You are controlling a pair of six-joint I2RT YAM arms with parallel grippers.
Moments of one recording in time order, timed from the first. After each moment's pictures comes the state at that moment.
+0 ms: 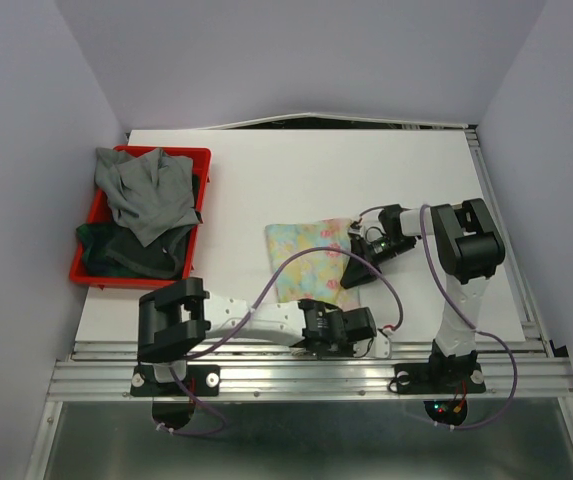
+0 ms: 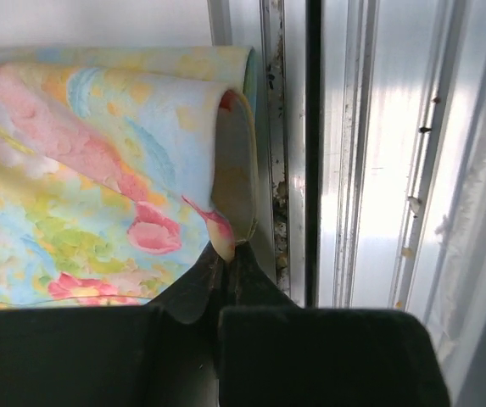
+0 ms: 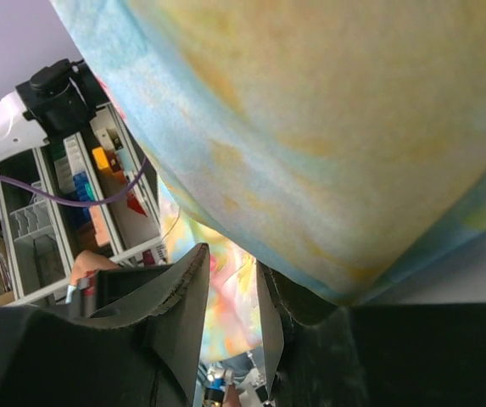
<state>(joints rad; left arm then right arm) -1.46 1.75 1.13 -0.53 -0.11 0.25 0.19 2.06 1.08 -0.69 -1.06 -0.05</state>
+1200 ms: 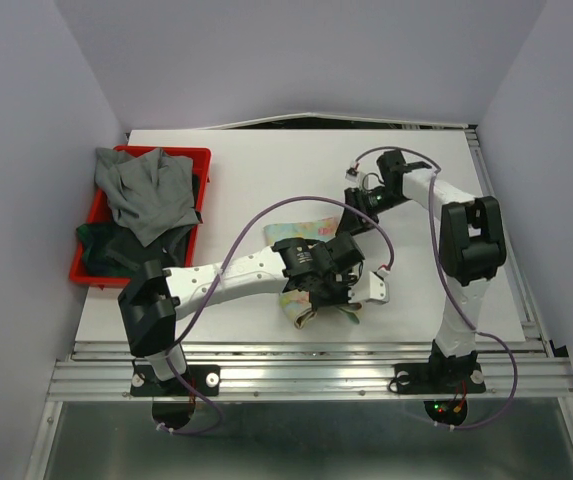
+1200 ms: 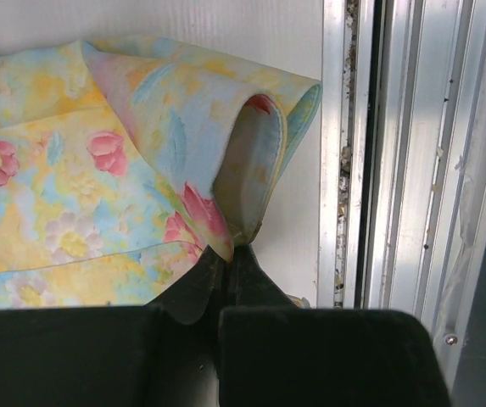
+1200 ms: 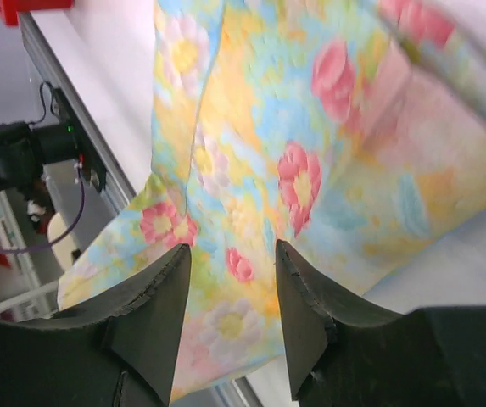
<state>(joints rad) -1.18 1.66 1.39 -0.81 0.17 0.44 0.20 2.04 1.50 -0.85 -0.92 -0.09</state>
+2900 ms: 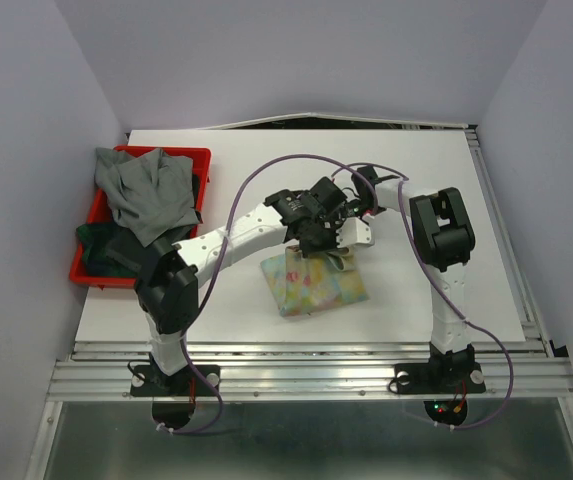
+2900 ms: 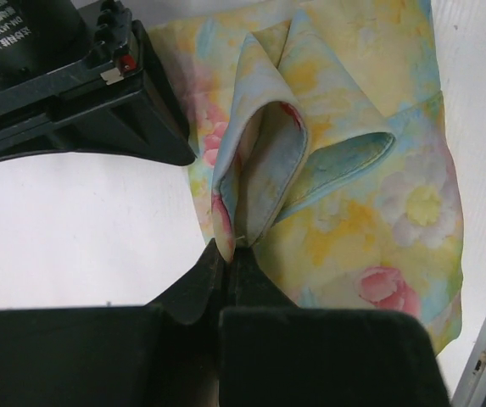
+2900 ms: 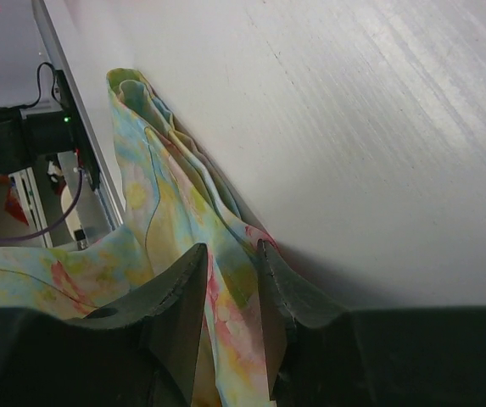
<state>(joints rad) -0.92 1.81 1.60 -0.85 0.14 0.67 0.30 2.27 1.59 -0.71 -0.98 -0.11</state>
